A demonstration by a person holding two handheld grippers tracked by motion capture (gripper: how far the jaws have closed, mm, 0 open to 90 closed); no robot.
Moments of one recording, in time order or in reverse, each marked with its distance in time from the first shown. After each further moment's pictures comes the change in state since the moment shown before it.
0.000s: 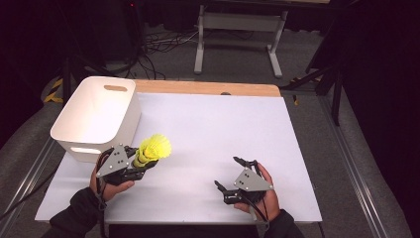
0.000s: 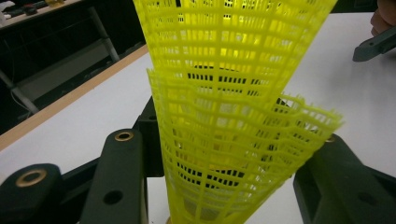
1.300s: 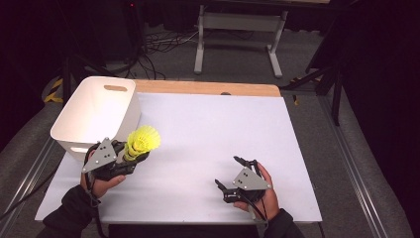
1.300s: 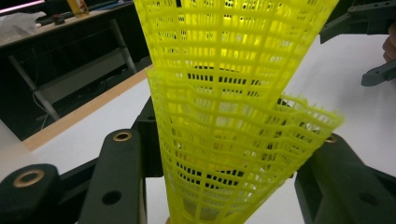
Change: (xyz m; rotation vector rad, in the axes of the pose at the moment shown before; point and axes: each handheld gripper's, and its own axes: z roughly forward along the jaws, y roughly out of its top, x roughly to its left) left arm 0.017 0.004 -0.020 -0.050 0.057 -0.030; right arm -0.001 -0.004 0.005 0.023 -0.020 -0.008
